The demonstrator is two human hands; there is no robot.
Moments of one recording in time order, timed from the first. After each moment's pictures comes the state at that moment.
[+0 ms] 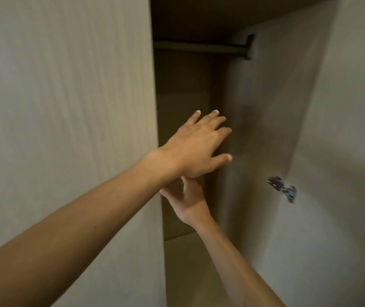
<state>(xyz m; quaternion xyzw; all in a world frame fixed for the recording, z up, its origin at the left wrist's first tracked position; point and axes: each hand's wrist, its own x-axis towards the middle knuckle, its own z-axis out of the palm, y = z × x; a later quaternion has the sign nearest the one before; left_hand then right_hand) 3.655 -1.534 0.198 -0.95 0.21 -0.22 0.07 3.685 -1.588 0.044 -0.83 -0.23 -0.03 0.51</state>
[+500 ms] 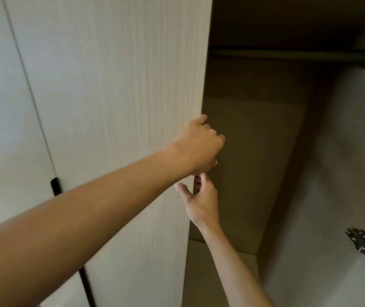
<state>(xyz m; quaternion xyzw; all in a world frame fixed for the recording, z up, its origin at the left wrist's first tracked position) 3.609 -1.543 0.203 -0.92 -0.12 -0.15 0.35 3.661 -1.586 0.045 -0.69 -0.38 0.07 0.61</state>
